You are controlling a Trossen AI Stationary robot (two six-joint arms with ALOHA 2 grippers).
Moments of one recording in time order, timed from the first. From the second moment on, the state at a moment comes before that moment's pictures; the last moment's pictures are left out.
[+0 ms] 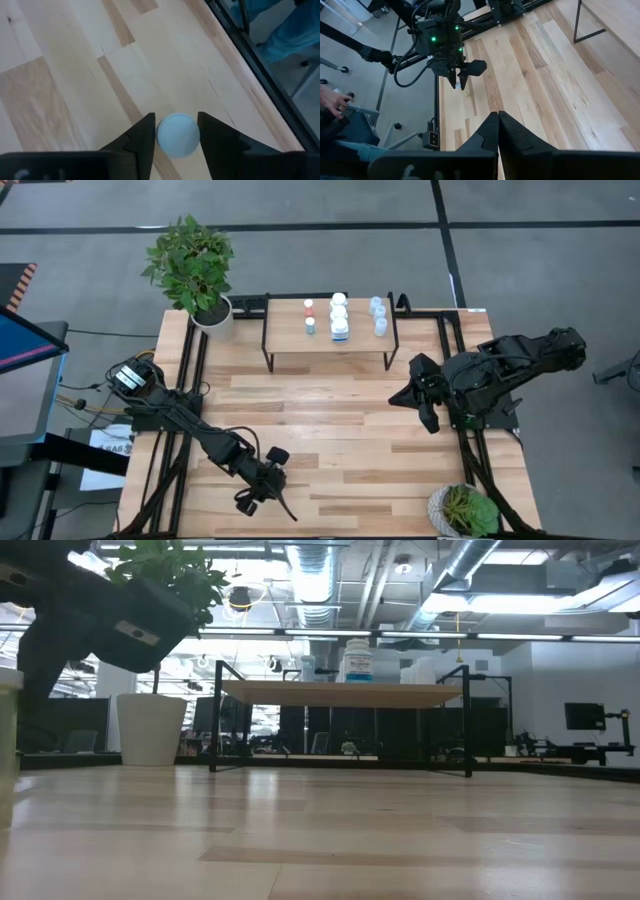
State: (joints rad) left arm -0.62 1.67 0.95 -0.24 0.06 -0.14; right arm 0.36 1.12 1.44 -0.89 0.18 0.63
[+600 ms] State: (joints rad) left arm -0.50 1.67 1.16 -0.41 0.09 -0.26; right arm 0.36 1.12 1.44 -0.89 0.18 0.63
